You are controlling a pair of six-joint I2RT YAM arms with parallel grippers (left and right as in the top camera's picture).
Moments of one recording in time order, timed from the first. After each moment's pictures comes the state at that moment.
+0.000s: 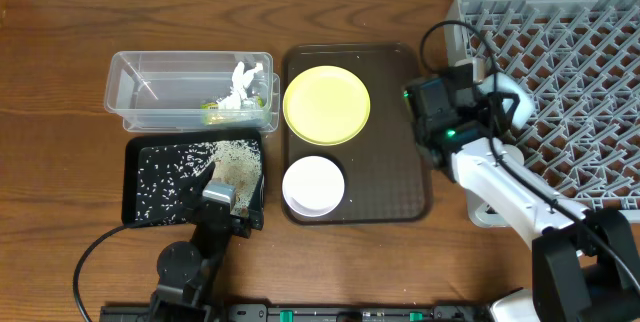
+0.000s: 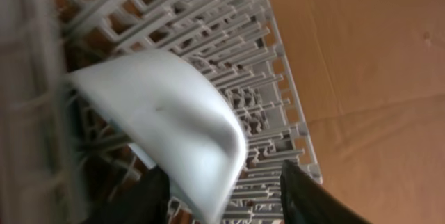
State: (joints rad) left arm -0.22 0.01 0.03 -0.13 0.05 0.02; right arm 0.43 1.63 0.96 -0.35 1.18 -0.03
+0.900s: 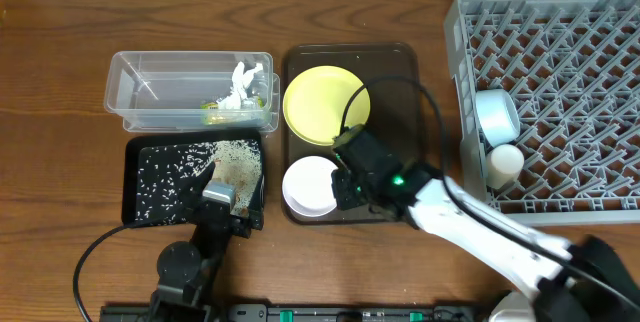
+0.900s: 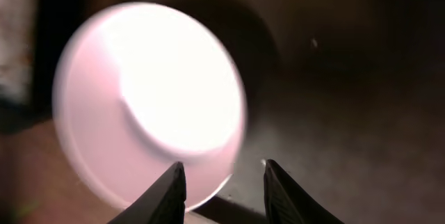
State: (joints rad) left arm -0.22 0.01 0.03 -0.13 0.05 0.02; right arm 0.80 1.58 0.95 -0.50 -0.04 0.60
